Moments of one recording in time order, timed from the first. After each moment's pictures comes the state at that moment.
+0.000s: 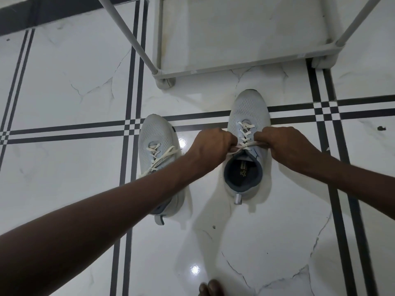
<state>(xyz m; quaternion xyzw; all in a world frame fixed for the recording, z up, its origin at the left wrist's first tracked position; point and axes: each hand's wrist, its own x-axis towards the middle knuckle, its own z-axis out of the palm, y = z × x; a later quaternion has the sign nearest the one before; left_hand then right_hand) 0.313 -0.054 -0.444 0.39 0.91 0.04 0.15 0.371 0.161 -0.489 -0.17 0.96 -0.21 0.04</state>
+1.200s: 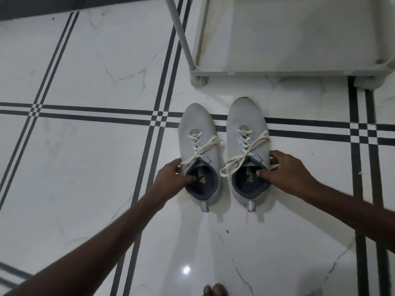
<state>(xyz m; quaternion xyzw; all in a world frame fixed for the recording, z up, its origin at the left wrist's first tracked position) 0.374 -0.210 -0.456 -0.17 0.87 0.36 0.29 0.385 0.089 -0.483 0.15 0.87 -0.39 0.25</state>
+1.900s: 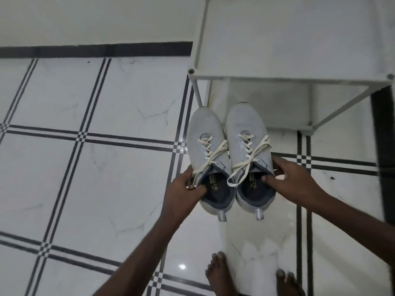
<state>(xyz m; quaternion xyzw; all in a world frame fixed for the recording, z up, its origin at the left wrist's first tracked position) 0.391 -0.186 -0.165 -0.12 0.86 0.45 0.22 0.380 0.092 -0.182 0.10 0.88 -0.40 0.23</state>
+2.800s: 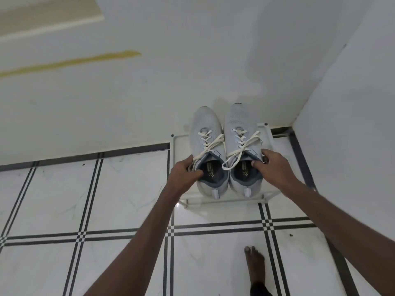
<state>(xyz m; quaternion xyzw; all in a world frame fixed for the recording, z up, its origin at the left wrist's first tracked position) 0.101 -0.054 0.125 0.02 0.86 0.45 0.24 0.169 0.202 0.124 0.25 0.87 -0.43 0.04</state>
